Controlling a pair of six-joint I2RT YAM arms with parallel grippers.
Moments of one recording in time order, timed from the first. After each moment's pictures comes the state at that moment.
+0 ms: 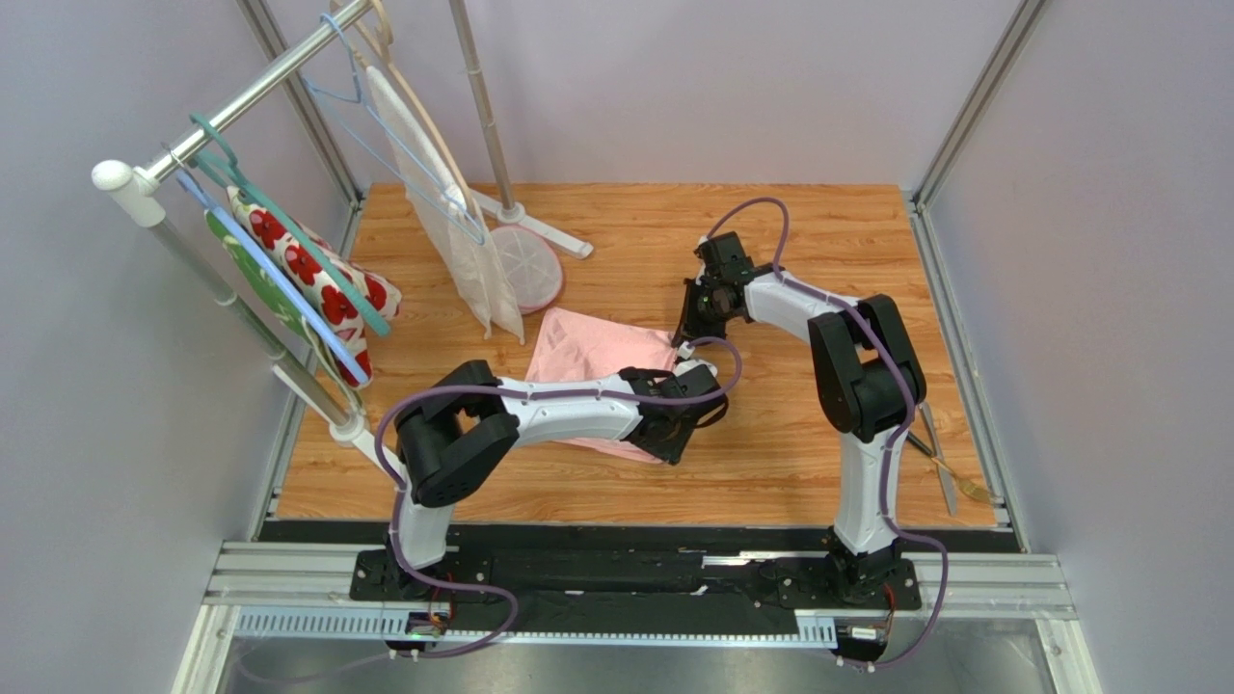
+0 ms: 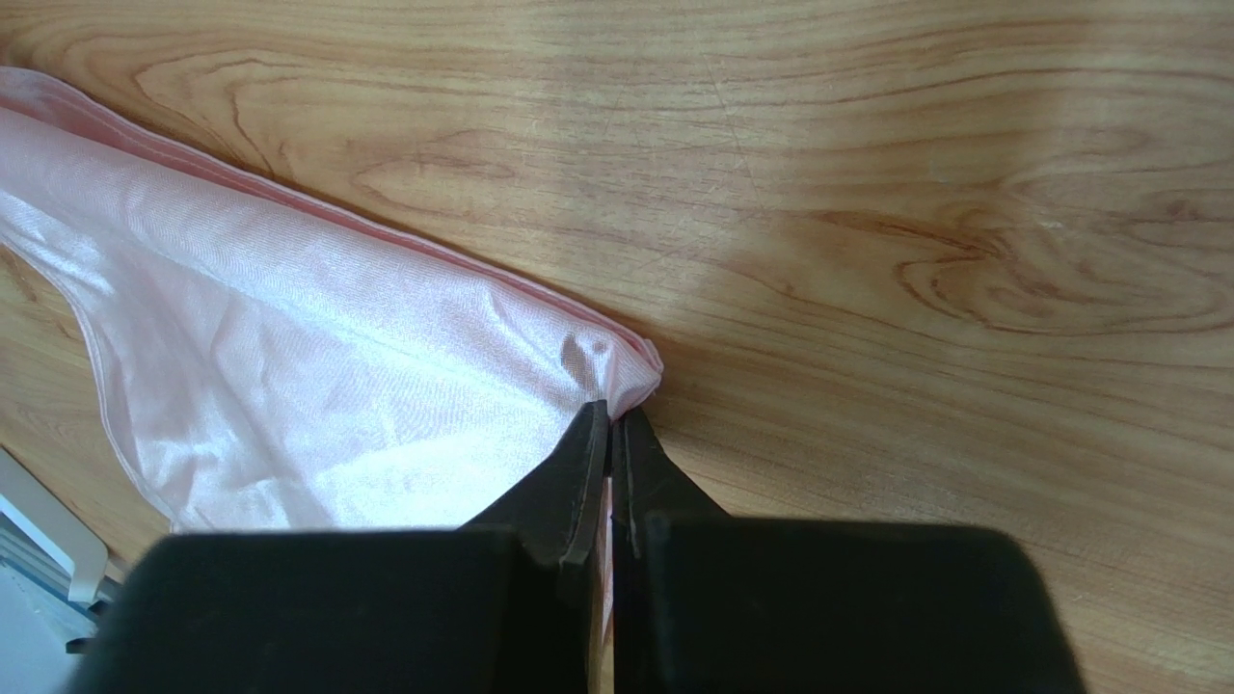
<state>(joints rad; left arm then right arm) -1.12 1.94 1.31 -0.57 -0.24 -0.56 0.38 2.04 1.40 -0.40 -0.27 0.52</state>
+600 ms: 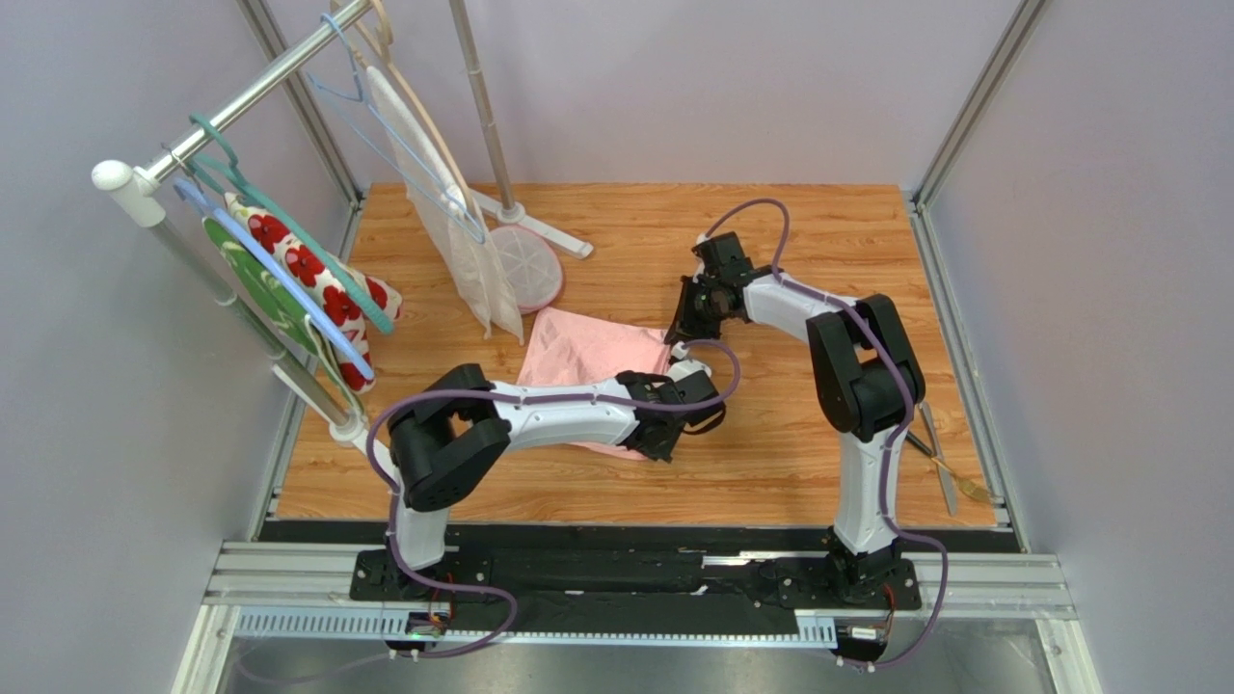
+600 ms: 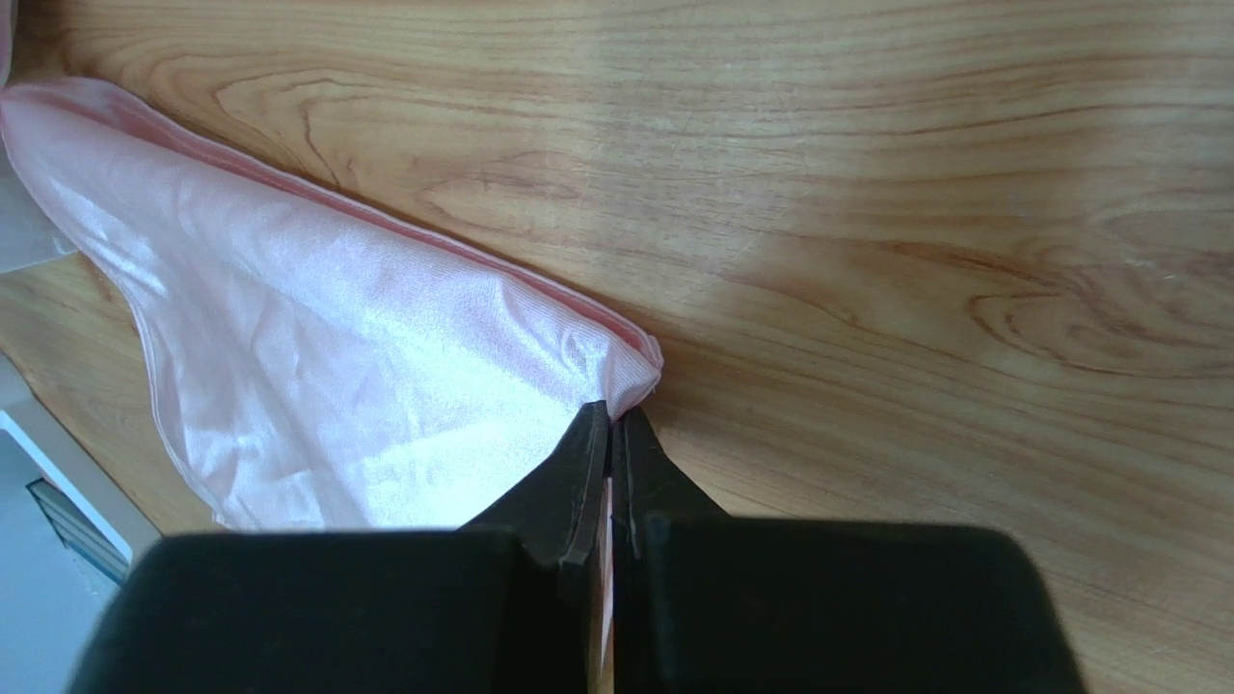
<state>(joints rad) -1.14 1.93 1.31 -0.61 -0.36 -0.56 0.38 2.05 1.39 -0.34 -0.31 0.56</state>
